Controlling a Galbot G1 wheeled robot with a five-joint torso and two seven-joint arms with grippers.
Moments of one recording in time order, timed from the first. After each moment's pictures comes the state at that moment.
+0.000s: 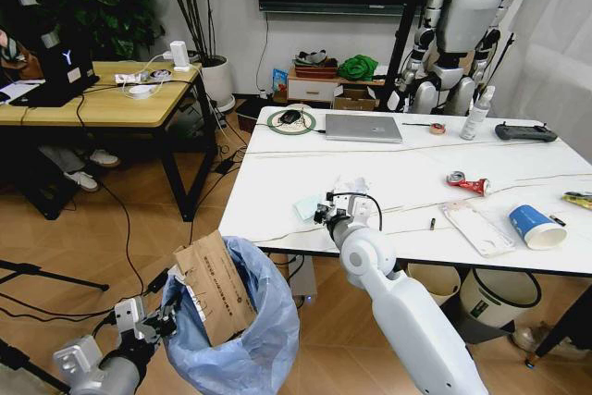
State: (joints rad) left arm 1.95 -1.06 -0.70 -2.36 -0.98 0.28 -0.34; right arm -0.86 1.33 0.06 1.83 0.88 -0.60 0.57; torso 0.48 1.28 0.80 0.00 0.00
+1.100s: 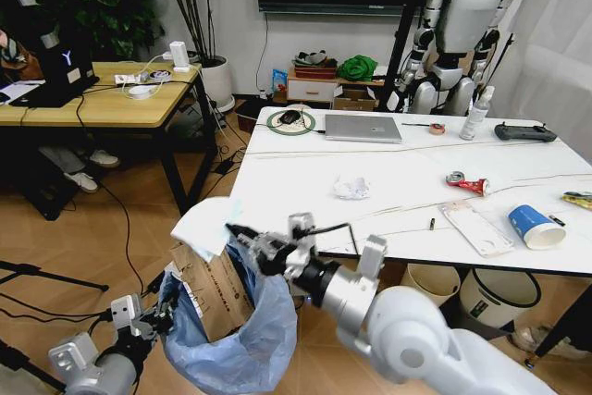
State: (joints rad) left arm 1.94 -1.06 -0.72 -2.37 -1.00 0.28 -0.34; right arm -0.86 0.97 -0.36 2.28 1.18 -0.21 0.17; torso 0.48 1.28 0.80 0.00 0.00
